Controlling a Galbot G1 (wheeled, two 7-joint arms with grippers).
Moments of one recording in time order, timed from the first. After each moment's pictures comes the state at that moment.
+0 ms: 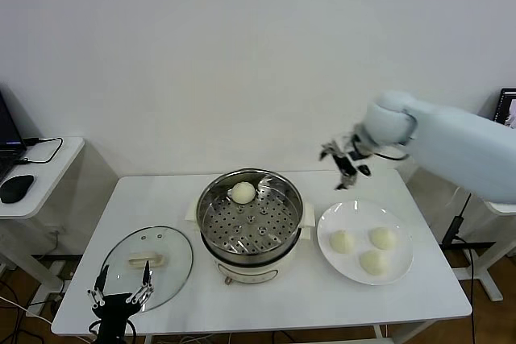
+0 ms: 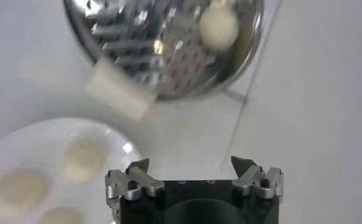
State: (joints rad) left arm 1.81 -1.27 -0.60 -2.09 -0.21 -0.10 -0.27; right arm 0.41 0.66 -1.11 1.47 0.04 -0.24 -1.02
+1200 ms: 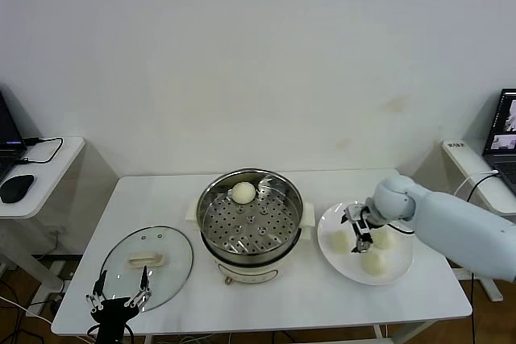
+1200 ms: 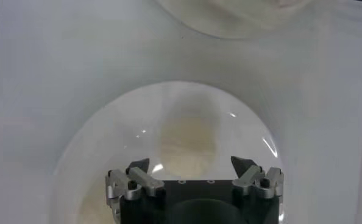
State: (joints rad) left arm 1.81 -1.29 -0.61 -2.07 -0.20 -0.09 -0.26; right arm -0.03 0.73 -0.88 1.35 -0.13 -0.28 -0.96
